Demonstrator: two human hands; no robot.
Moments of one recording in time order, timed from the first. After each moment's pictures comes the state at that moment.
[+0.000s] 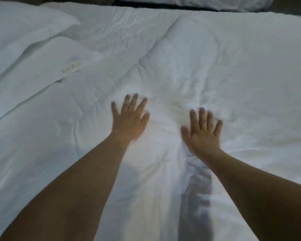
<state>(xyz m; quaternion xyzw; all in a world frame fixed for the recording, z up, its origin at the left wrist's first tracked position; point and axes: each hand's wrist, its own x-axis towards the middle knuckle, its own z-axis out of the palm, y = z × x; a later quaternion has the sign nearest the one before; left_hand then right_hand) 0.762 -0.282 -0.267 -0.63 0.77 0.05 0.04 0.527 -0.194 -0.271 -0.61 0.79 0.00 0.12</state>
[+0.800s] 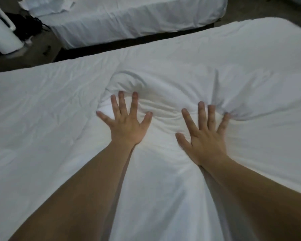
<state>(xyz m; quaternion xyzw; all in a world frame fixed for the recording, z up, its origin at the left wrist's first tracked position) 0.511 -0.653 -0.342 -0.58 0.81 -0.04 -0.06 0.328 -0.505 -0.358 -0.56 0.83 -0.05 -0.04</state>
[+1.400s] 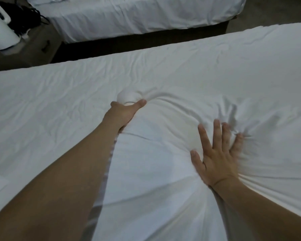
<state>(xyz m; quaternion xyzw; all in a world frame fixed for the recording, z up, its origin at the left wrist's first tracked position) 0.500 -0.799 -0.289 -0.73 0.57 0.37 -0.06 0.305 -0.570 -0.377 -0.56 0.83 -0.07 -0.03</state>
